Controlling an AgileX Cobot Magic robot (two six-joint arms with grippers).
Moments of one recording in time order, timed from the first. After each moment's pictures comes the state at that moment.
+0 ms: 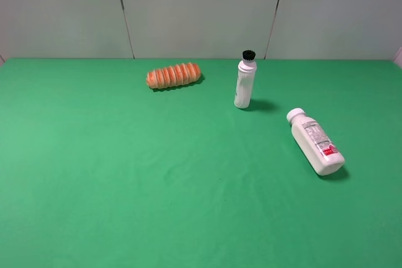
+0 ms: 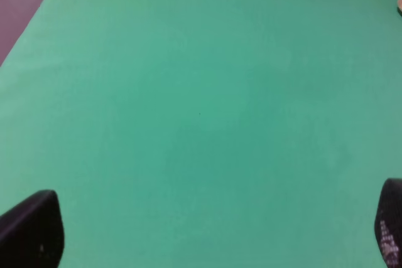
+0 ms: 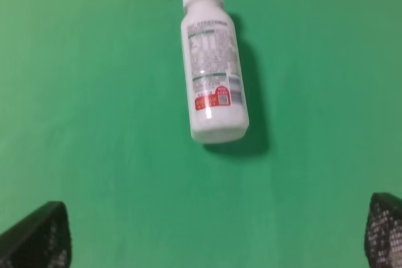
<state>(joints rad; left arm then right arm) 0.12 0.00 -0.49 0.07 1.06 -0.14 0.20 0.37 -0.58 0.03 1.03 0.00</state>
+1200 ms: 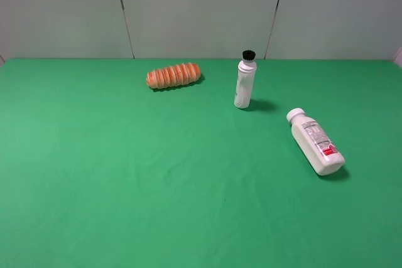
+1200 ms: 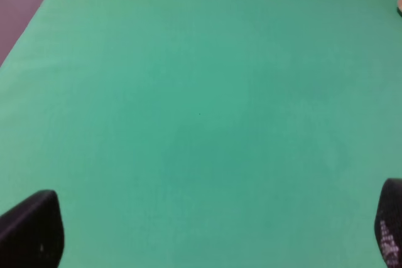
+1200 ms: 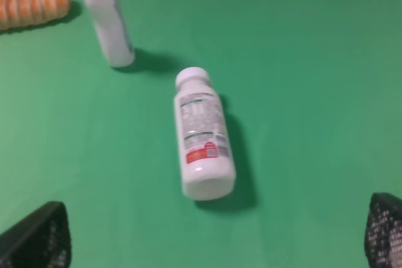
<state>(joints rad) 0.12 0.00 -0.49 0.07 1.06 -0.14 0.14 0.00 -0.49 0.02 1.03 0.01</state>
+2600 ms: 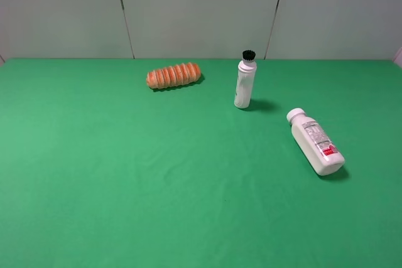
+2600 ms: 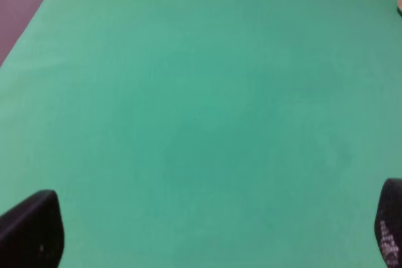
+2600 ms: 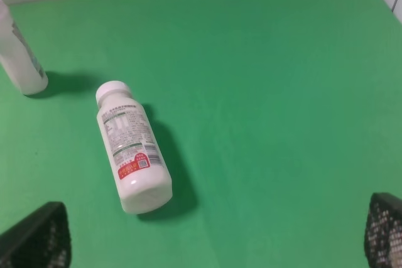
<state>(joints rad) 0.12 0.00 -0.49 0.07 1.06 -0.14 -0.08 0.00 -0.49 0.02 1.03 0.01</state>
